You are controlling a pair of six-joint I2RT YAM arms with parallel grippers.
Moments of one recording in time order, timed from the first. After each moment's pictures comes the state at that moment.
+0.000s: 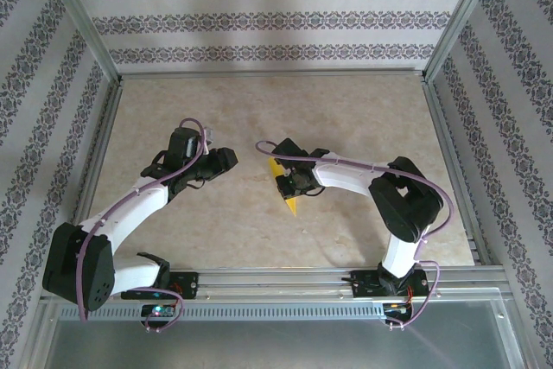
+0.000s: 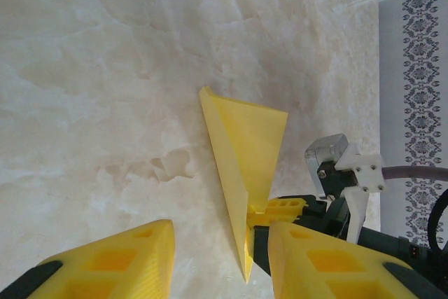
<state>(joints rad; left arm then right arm) -0.31 1.24 0.73 -0.20 0.40 -0.79 0.74 1.79 1.08 -0.55 -0.04 0.42</state>
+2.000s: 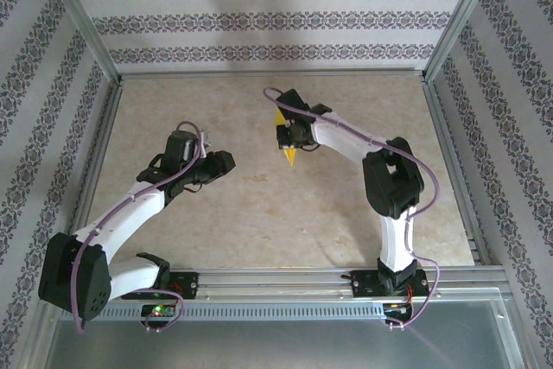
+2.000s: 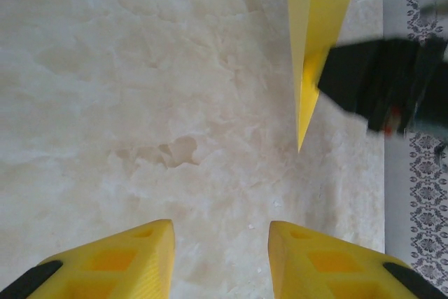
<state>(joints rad) -0.31 1.17 0.71 -0.26 0.39 -0.78 0.56 2.03 1.62 -0.71 0.05 0.46</state>
